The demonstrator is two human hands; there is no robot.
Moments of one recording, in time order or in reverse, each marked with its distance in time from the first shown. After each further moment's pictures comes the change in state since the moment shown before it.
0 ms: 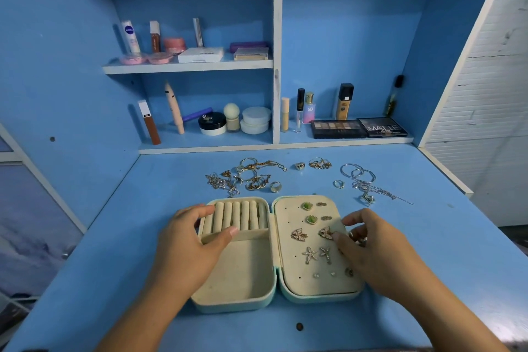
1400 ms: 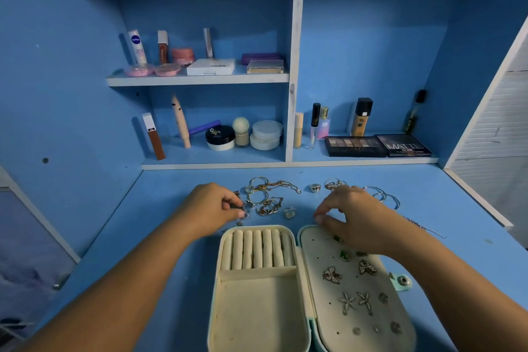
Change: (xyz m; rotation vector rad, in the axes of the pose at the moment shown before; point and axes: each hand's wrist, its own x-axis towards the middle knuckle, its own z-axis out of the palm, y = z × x) left_hand 0.132 -0.005 0.019 0.297 -0.416 0.190; right_hand 0.111 -0.036 0.001 -0.438 -0.137 -0.533
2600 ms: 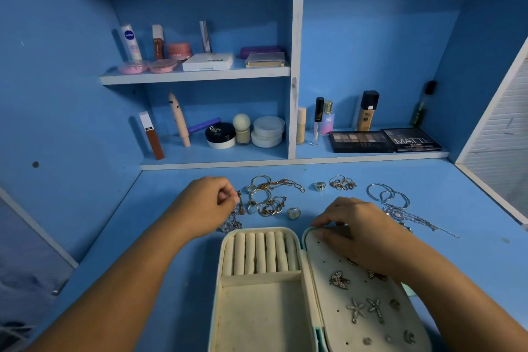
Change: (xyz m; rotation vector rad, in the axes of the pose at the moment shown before) left_hand 0.001 -0.006 -0.006 -0.033 0.090 0.048; right_hand -0.011 0.001 0.017 0.098 0.084 -0.126
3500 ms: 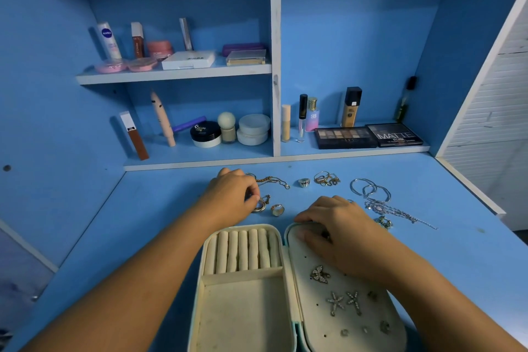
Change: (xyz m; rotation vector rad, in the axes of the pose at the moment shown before) left_hand 0.027 0.042 0.039 0.193 -0.097 0.160; right_hand -0.010 -0.012 0.001 -0.095 0.000 0.030
